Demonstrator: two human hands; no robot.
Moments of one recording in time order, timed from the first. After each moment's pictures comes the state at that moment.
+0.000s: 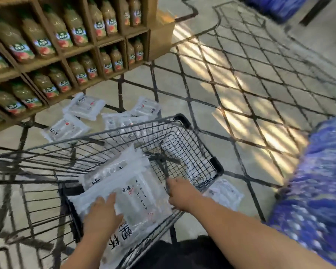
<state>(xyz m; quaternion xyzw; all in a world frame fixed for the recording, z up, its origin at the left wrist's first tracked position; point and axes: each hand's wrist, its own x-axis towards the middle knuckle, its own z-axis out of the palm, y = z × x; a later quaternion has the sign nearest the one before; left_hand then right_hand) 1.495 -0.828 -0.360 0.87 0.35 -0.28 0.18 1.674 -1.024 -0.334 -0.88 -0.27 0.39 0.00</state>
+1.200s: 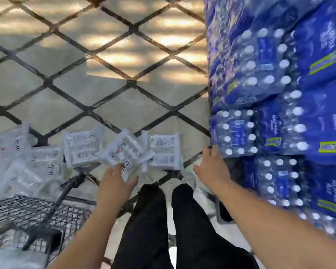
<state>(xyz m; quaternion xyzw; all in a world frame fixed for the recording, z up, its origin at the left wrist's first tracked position) 1.914 -1.348 -0.448 0.92 0.08 -0.35 0.14 1.858 -1.634 -0.479 -0.90 0.24 0.33 0.16</state>
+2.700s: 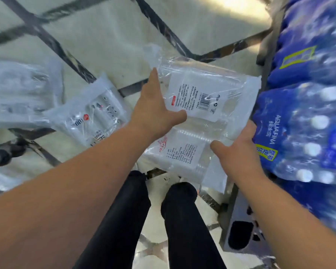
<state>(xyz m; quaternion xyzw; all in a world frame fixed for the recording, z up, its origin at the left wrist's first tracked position) 2.041 -1.453 -0.799 0.86 0.04 -0.32 0.39 1.926 -1.635 -0.775 -0.81 0.40 0.23 0.37</state>
